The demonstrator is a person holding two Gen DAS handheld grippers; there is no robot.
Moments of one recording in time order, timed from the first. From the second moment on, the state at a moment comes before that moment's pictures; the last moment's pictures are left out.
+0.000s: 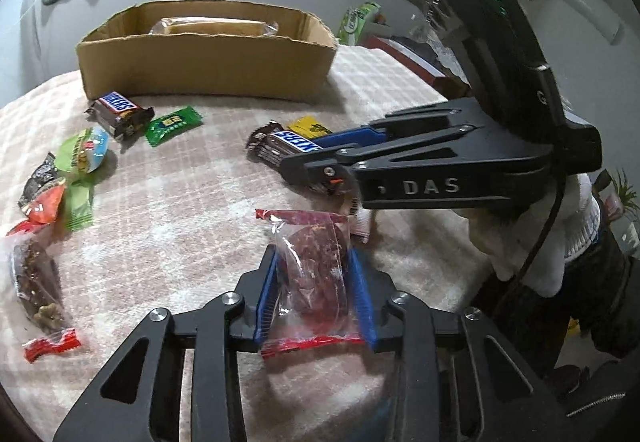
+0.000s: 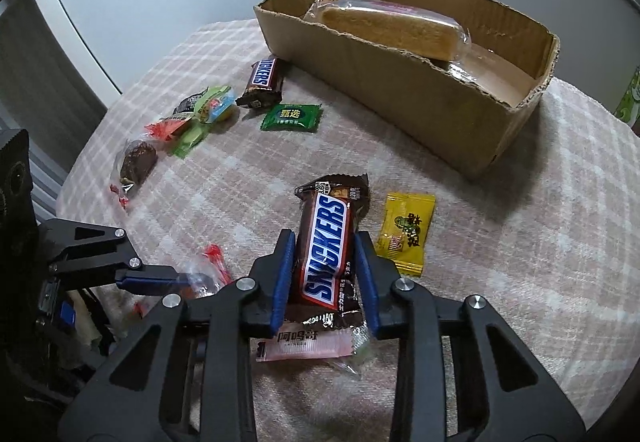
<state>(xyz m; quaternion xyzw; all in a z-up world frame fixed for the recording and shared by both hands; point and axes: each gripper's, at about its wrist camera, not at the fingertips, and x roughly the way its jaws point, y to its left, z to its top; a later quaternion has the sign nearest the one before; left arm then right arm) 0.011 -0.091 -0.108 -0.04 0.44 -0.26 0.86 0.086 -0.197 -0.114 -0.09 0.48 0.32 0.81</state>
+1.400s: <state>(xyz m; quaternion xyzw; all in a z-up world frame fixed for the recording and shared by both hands) 0.059 -0.048 -0.032 -0.05 0.34 -0.18 0.92 0.109 -0.218 -0.031 -0.04 0.38 0.29 0.88</state>
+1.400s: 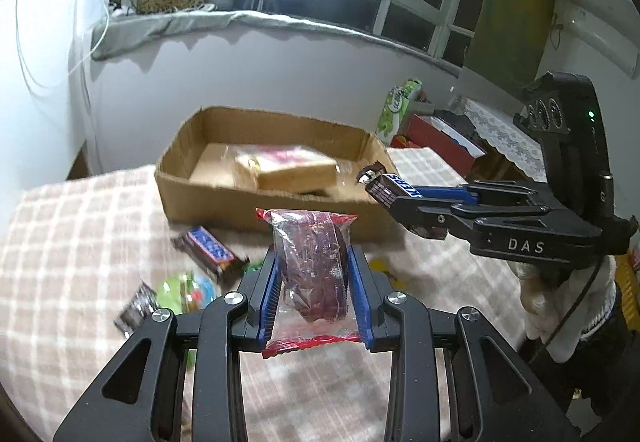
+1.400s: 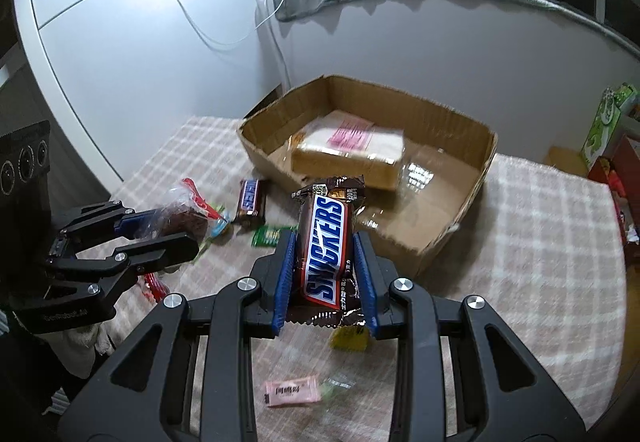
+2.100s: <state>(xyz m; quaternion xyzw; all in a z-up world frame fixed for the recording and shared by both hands) 0.145 -0.019 -0.022 -0.05 0.34 -0.11 0.93 0.197 -0.226 -0.014 -0.02 0.38 0.21 0.90</state>
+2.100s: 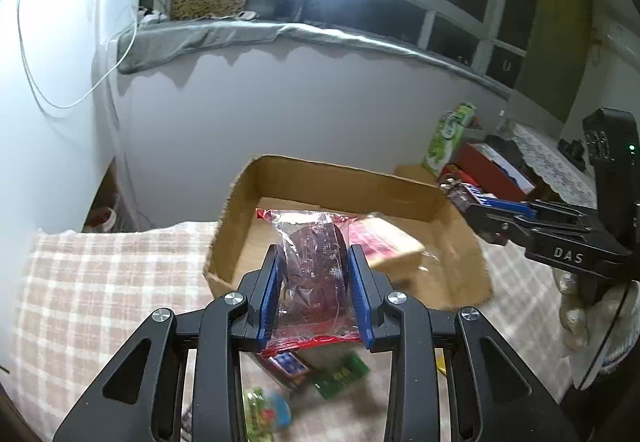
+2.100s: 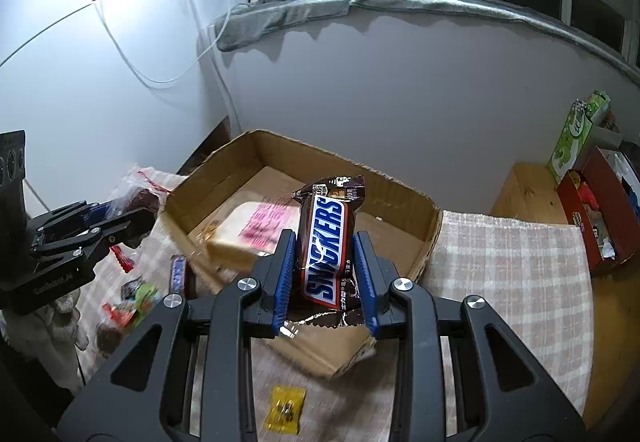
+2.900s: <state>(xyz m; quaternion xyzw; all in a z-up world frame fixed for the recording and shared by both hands) 0.196 -0.022 -0.043 -0.05 0.37 -0.08 0.92 0.250 -0.228 -0.048 -0.02 0.42 0.18 0.89</state>
